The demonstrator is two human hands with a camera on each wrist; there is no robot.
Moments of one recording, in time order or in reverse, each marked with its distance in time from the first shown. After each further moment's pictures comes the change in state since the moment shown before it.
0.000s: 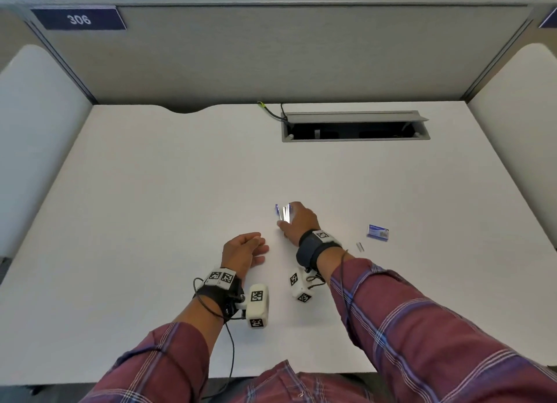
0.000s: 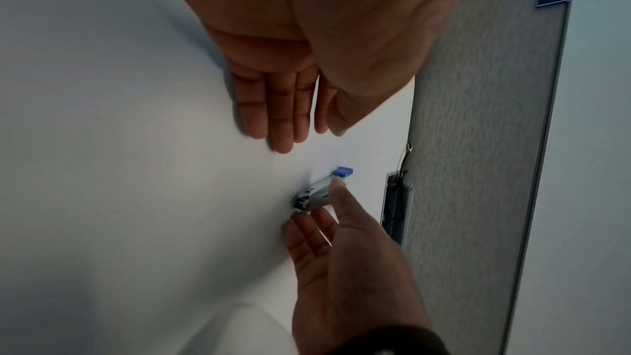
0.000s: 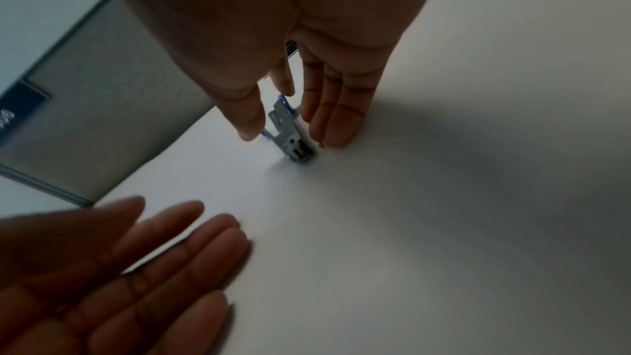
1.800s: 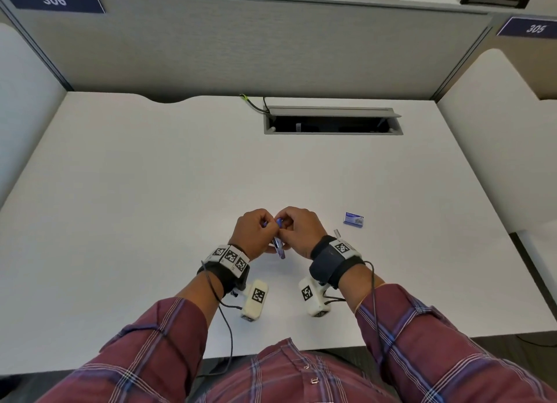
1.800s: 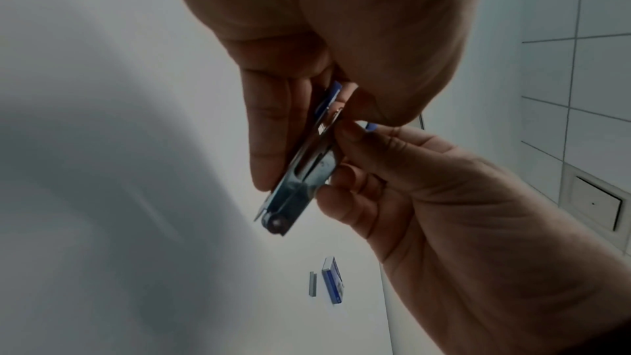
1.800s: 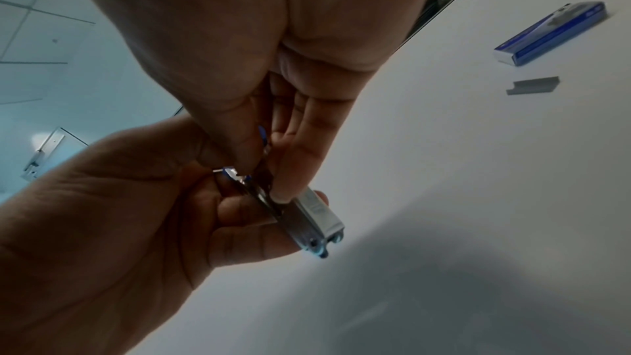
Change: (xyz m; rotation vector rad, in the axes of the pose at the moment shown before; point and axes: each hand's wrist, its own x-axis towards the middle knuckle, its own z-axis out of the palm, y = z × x) left_hand -0.048 0.030 0.054 0.478 -0.293 0.330; right_hand -0.092 0.014 -0.053 0.085 -0.035 -0.252
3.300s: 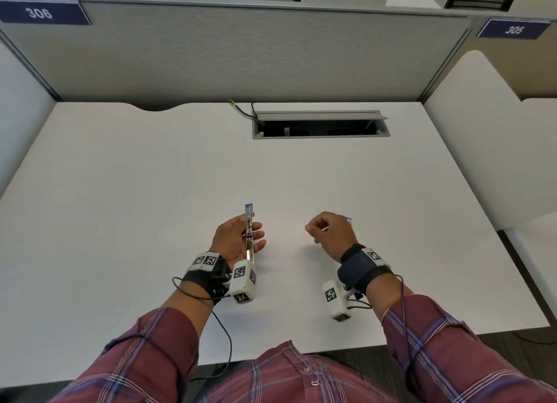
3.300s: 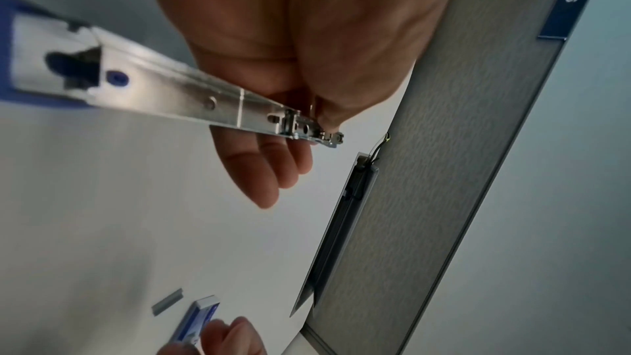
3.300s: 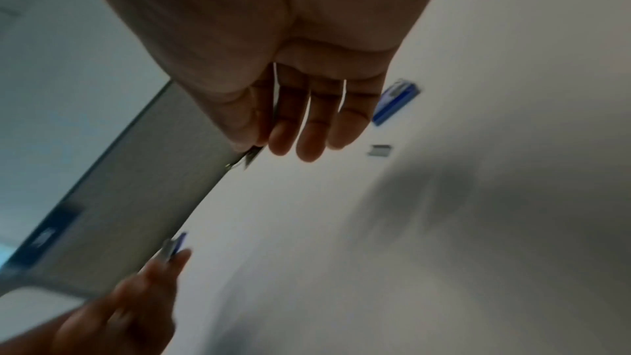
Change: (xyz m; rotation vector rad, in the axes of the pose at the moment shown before) left_hand 0.015 -0.022 0.001 -0.808 0.082 -0.336; right_hand -0.018 0.072 -0.060 0.153 0.193 0.145
